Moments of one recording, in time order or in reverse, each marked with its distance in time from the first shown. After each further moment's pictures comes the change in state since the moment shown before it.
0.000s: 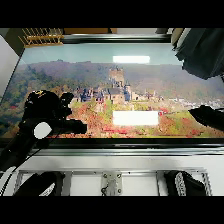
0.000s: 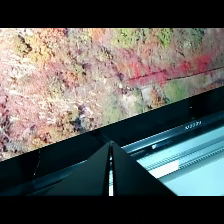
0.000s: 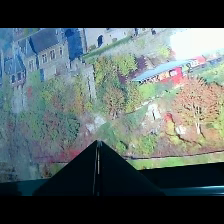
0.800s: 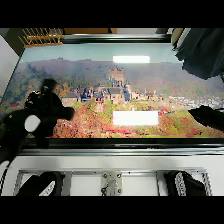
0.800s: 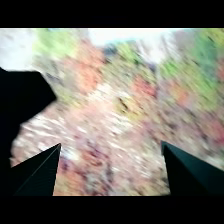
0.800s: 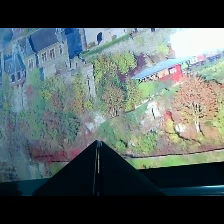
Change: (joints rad) left arm 0.203 -0.026 0.087 0.269 0.138 0.064; right arm 0.000 0.000 -0.003 0.000 0.000 0.000
